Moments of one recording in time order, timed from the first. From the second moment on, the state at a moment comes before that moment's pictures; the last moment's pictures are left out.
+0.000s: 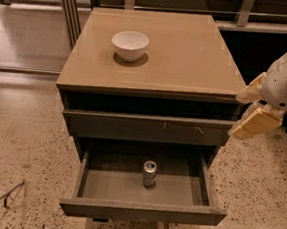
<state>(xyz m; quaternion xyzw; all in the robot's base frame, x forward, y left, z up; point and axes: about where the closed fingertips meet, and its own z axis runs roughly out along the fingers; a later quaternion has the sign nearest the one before) 0.452 -0.206 0.919 -0.58 0.79 0.01 0.20</state>
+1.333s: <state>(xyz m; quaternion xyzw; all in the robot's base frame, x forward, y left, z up) 0.501 -0.144 0.782 -0.56 0.79 0.08 0.24</state>
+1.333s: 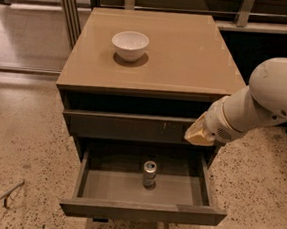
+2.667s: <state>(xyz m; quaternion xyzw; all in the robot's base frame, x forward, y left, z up) 0.526 -0.127 0.556 -0.53 0.78 0.19 0.26</state>
